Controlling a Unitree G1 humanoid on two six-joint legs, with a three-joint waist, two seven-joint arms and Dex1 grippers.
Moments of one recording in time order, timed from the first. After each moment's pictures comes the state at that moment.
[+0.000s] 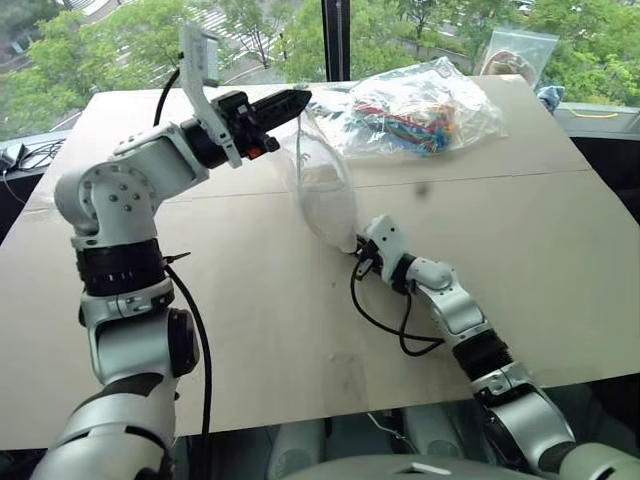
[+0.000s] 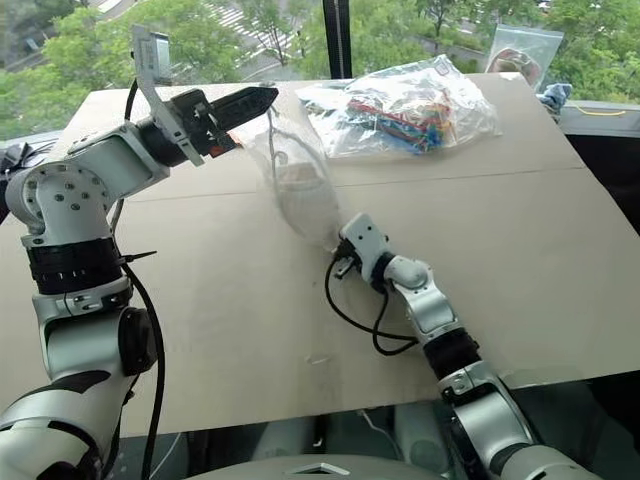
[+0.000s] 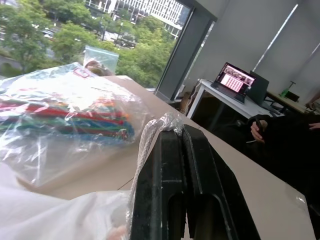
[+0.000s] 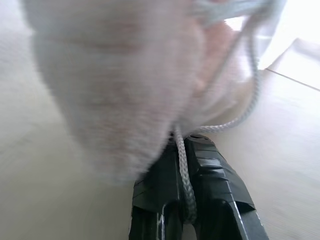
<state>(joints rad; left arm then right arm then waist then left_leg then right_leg) -0.88 0.59 0.28 0.05 -0.88 0.99 -0.59 -0.50 -0.16 0.25 0.29 -0.01 0.13 0.49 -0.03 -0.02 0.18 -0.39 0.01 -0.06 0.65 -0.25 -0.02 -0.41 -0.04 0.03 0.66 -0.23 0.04</state>
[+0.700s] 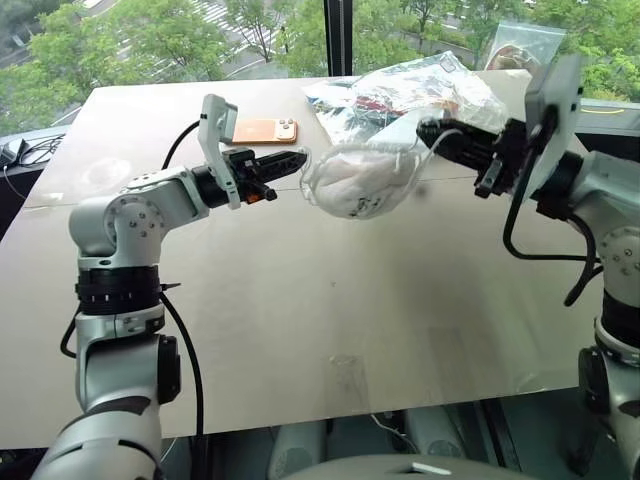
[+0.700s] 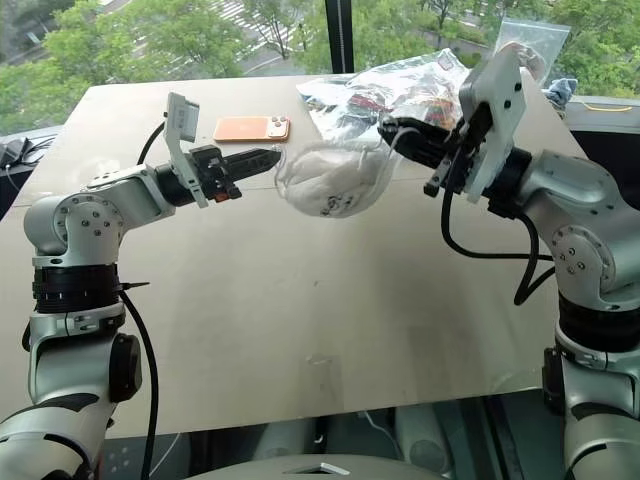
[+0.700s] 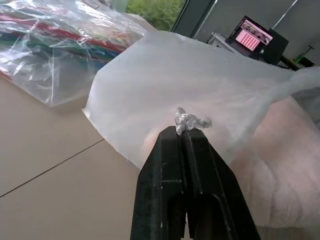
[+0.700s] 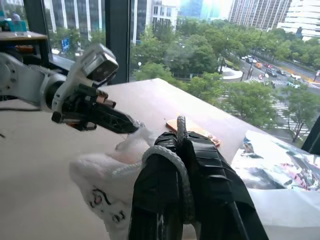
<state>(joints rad) -0.81 0.61 0.20 0.10 -0.80 0.99 -0.71 -0.78 -0.56 -0.19 -0.41 0.69 0.82 0.64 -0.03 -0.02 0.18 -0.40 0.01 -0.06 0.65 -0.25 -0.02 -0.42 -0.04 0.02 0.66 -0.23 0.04</state>
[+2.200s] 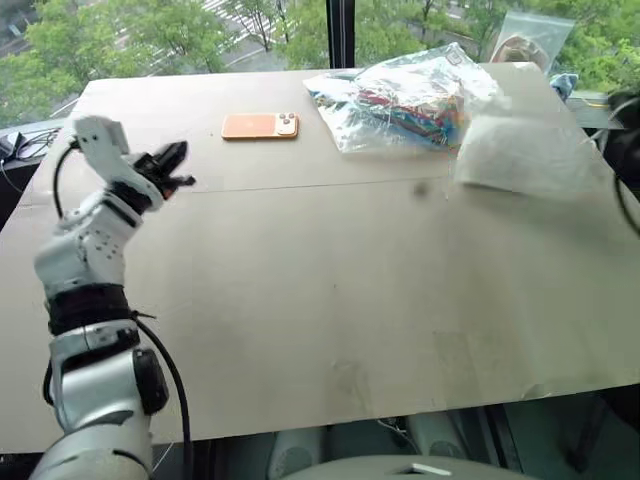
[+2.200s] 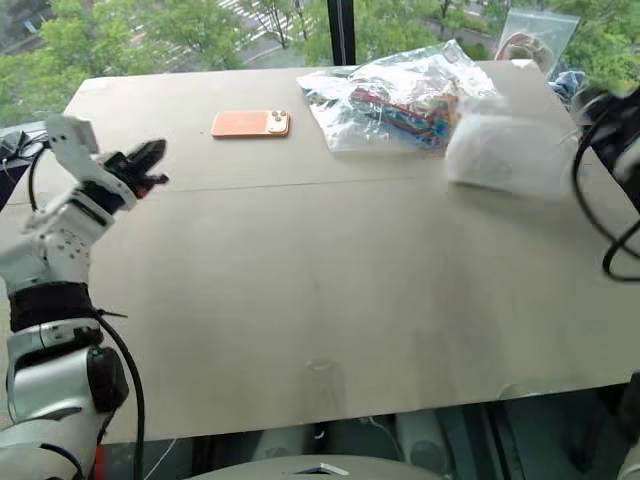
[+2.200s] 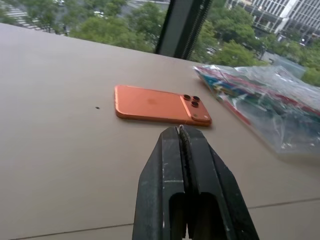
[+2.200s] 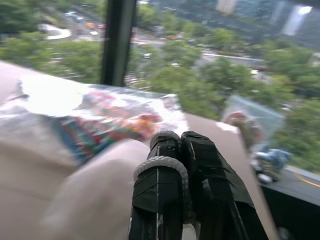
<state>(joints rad) -0.61 0.68 0.40 0.35 -0.58 0.54 -0.58 -0.44 -0.85 -0.37 -0.18 0.63 0.61 0.59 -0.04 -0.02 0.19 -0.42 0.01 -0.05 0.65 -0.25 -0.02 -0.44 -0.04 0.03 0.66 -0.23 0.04</state>
